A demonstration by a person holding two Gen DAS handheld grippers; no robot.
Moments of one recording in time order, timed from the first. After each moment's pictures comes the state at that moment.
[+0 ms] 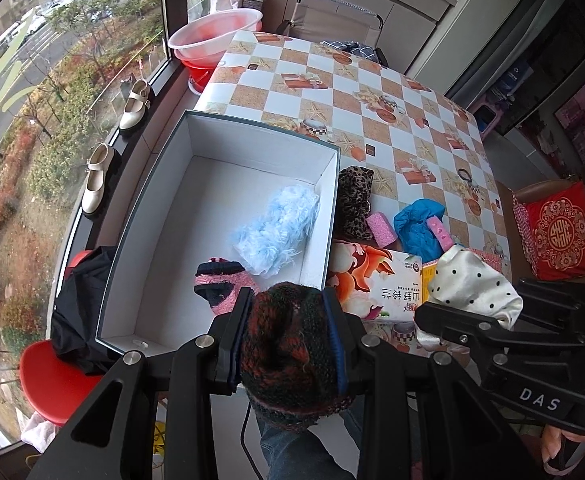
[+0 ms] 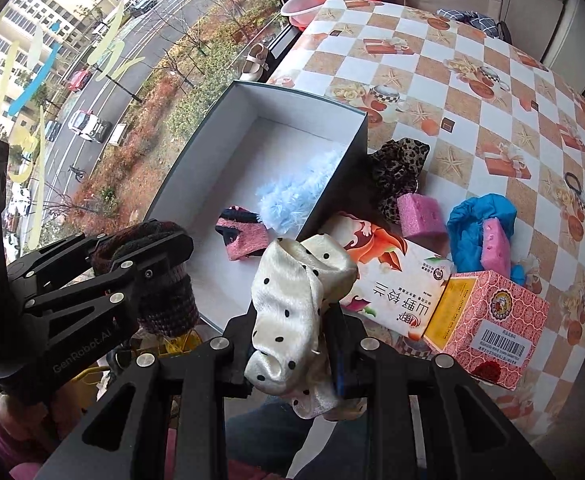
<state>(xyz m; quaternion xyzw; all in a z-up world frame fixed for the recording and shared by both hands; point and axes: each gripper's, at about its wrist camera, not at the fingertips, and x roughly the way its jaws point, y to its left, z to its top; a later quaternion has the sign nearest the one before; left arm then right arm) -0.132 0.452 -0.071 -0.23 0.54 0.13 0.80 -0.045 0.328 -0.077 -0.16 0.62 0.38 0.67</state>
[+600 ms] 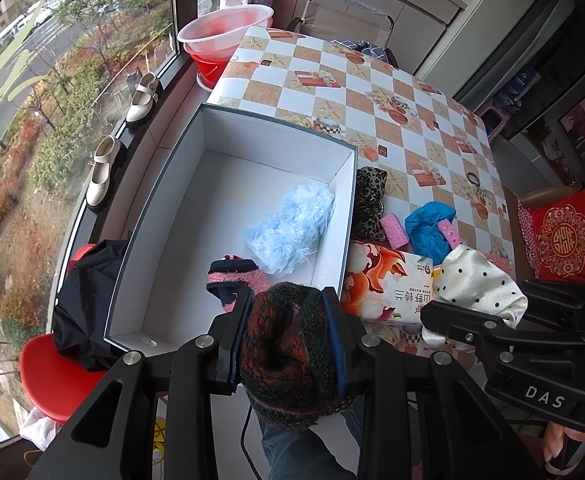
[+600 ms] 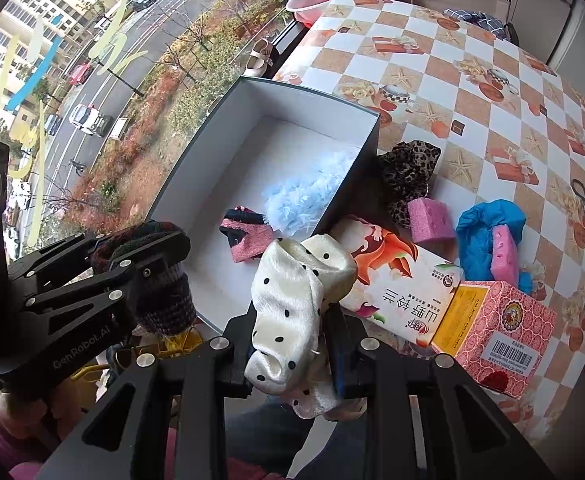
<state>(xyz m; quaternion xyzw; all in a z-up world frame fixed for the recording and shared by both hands) -0.135 0.467 -0.077 -0.23 0.54 0.13 0.80 -0.047 0.342 -0.081 -0.16 0.62 0.38 0.66</state>
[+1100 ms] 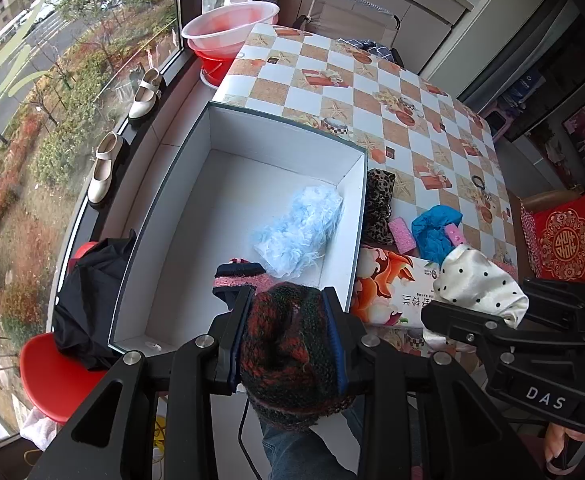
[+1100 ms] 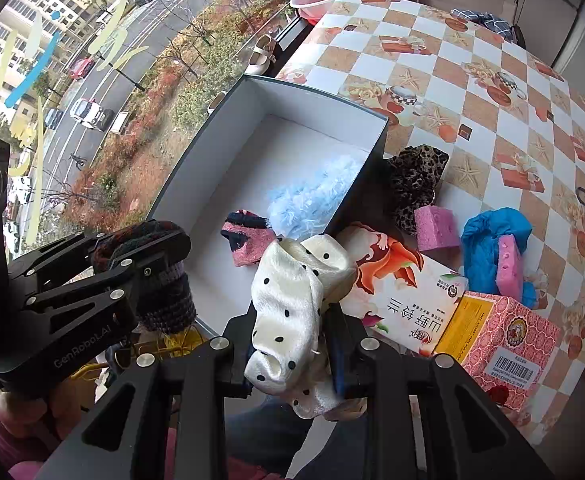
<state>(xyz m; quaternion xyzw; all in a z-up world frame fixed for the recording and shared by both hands) -0.137 0.479 -0.082 -0.24 0.54 0.14 0.79 -0.043 0.354 -0.084 -0.17 0.63 0.39 0.66</state>
